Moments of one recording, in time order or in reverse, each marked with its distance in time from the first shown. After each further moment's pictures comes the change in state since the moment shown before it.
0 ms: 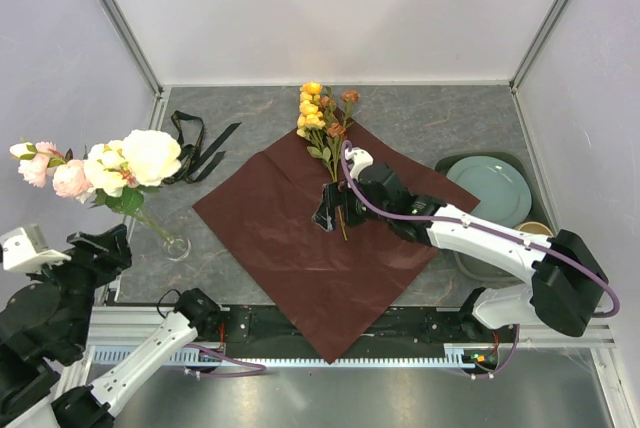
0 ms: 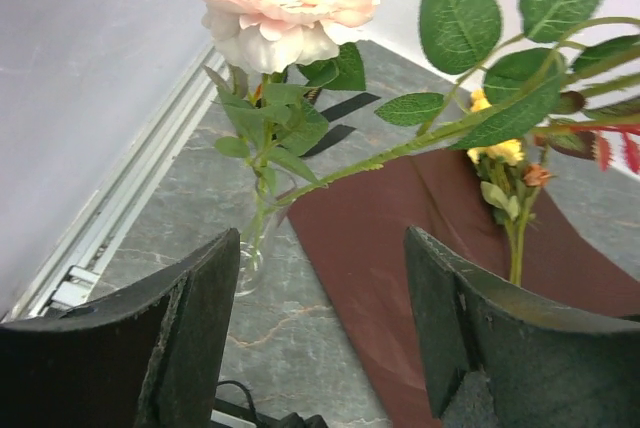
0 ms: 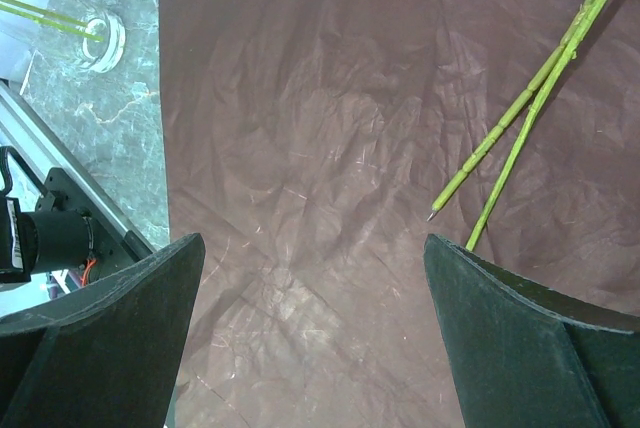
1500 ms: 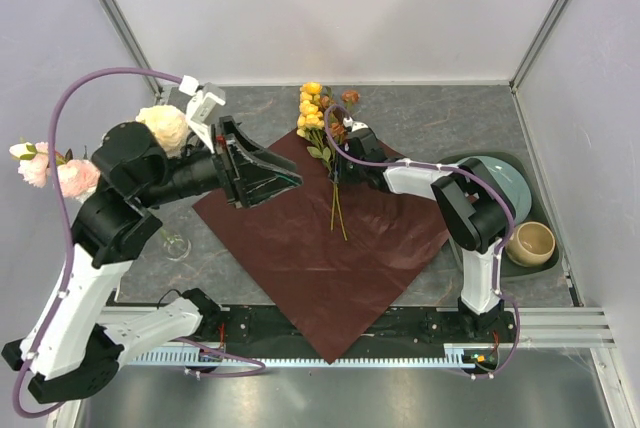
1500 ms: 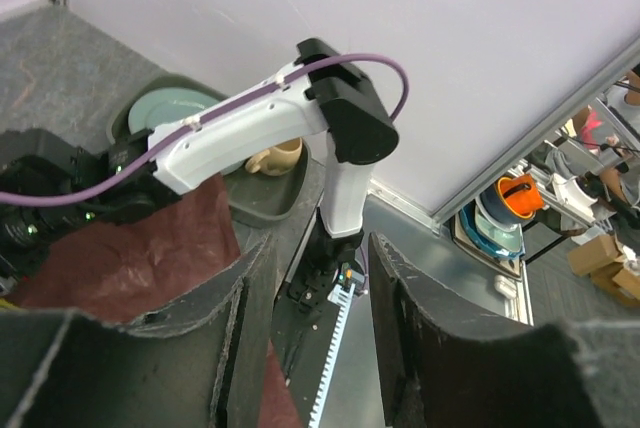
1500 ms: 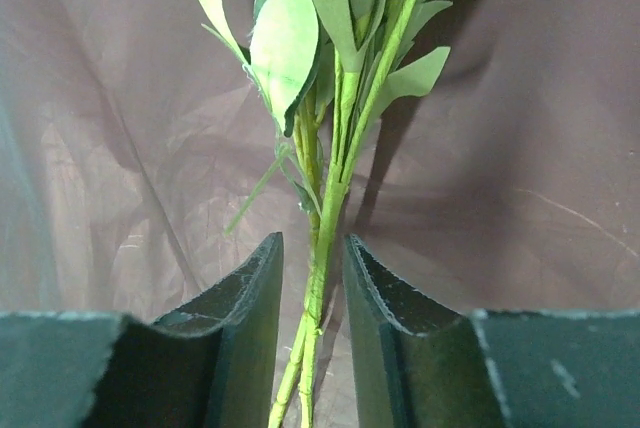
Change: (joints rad) left arm -0.011 0.663 0.190 0.753 1.499 0.059; right arm -0.265 0.642 0.332 0.151 0.035 -0.022
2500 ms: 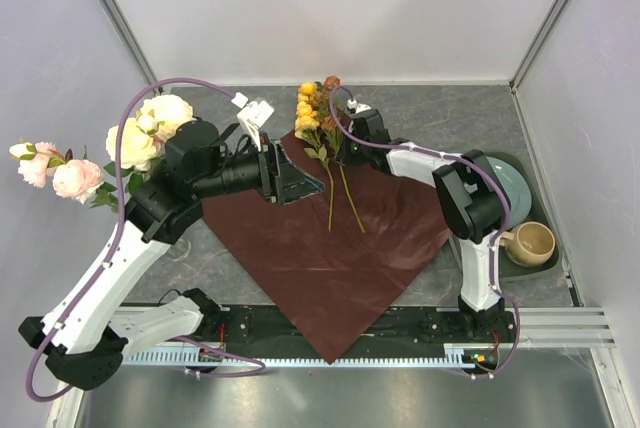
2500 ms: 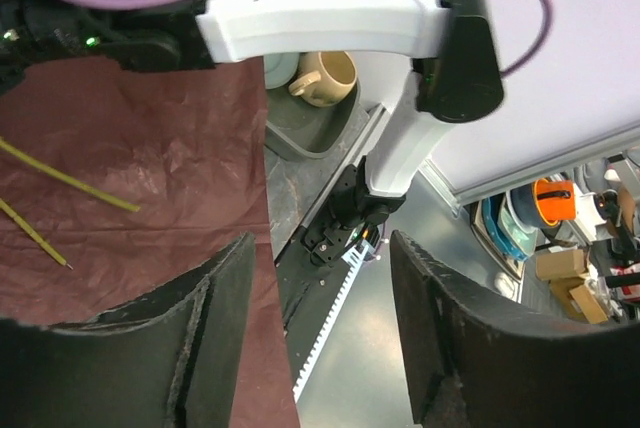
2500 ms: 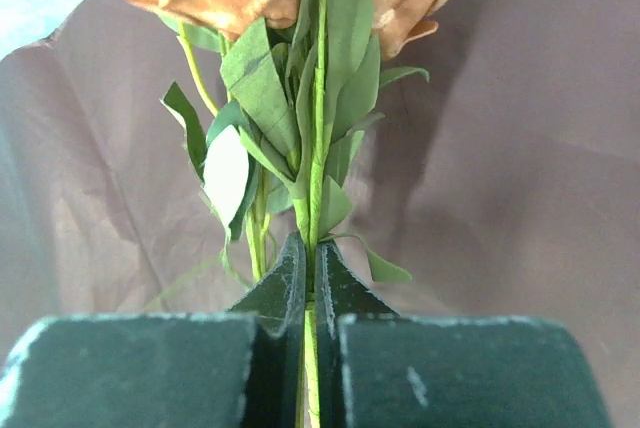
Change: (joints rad) left arm 0.000 0.043 -0.244 0.021 -0.095 -0.083; right arm -0.078 0.098 0.170 -0.029 -0.067 -0.062
